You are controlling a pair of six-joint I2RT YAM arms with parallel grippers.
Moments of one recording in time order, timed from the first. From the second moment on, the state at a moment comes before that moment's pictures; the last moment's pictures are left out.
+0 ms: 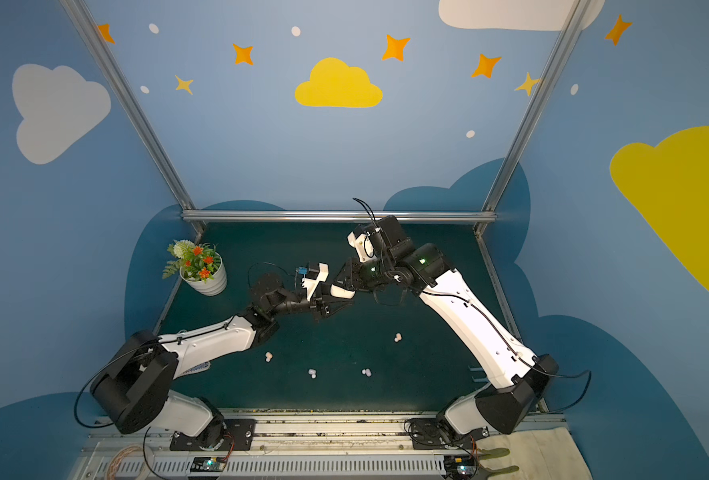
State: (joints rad) left arm -0.63 1.49 0.76 0.80 0.78 -0.20; right arm 0.71 1.46 1.68 -1.04 -0.38 0.60
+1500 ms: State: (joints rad) left arm -0.68 1.48 0.78 0.51 0.75 0.04; right arm 0.69 1.51 1.55 -1.09 -0.44 0.69
